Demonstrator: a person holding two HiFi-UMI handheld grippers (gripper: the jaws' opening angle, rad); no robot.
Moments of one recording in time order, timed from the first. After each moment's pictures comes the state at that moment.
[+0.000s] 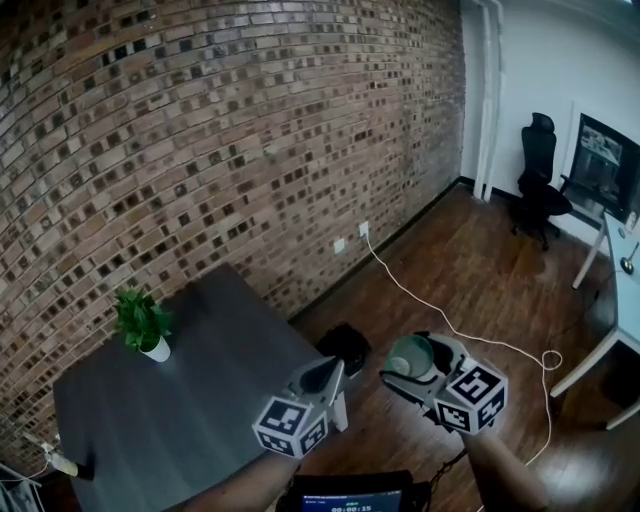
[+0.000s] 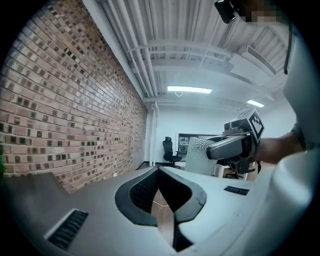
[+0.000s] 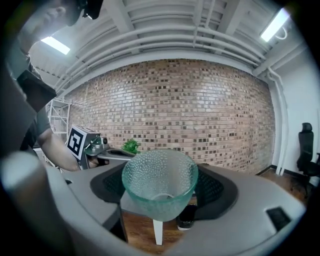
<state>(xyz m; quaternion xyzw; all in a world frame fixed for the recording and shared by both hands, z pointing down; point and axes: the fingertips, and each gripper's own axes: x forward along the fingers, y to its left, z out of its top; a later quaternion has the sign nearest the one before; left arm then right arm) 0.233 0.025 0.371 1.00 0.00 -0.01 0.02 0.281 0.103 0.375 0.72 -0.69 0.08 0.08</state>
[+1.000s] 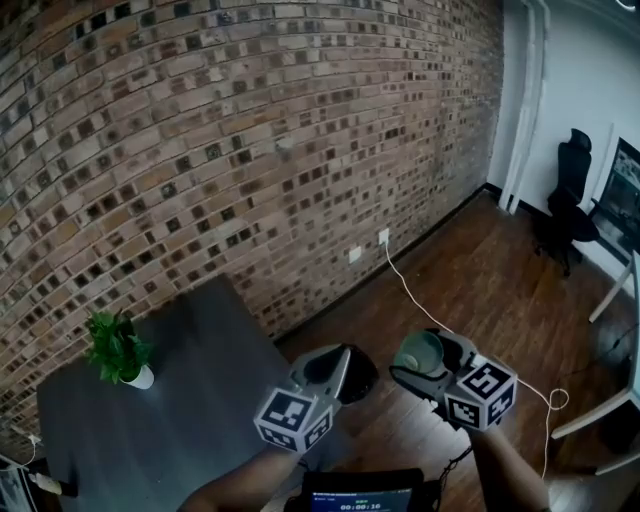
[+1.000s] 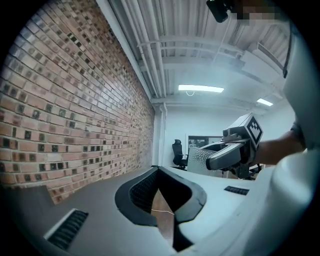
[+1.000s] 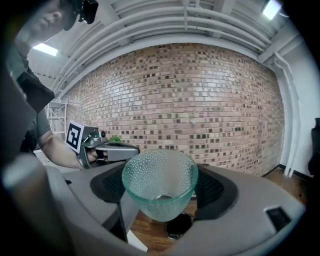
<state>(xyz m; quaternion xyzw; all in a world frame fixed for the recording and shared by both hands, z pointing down) 0.389 -0.134 0.366 1.00 -0.02 -0.02 0.02 0.446 -0.058 0.390 0.69 -0.71 0.12 0.10</state>
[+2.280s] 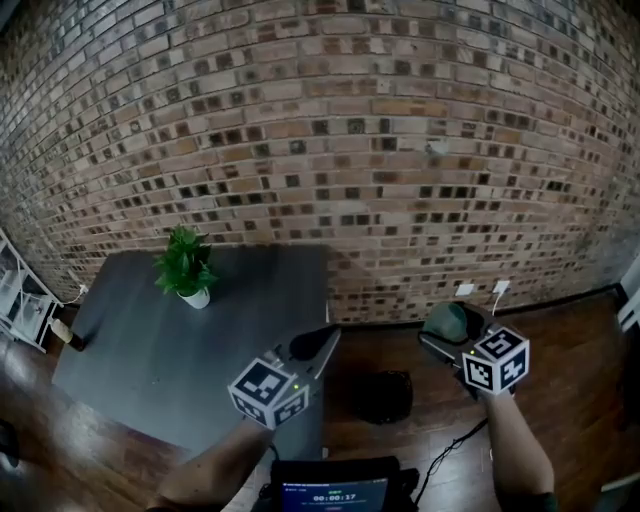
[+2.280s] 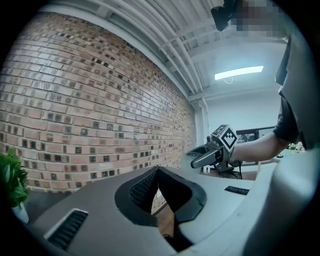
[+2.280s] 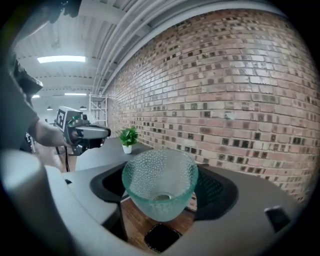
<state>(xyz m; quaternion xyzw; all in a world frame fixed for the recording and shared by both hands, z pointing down) 0.385 -0.259 0.343 0.96 -0.29 -0.01 -0.01 0.560 -0.267 0.400 0.48 -0.85 0.08 0.18</state>
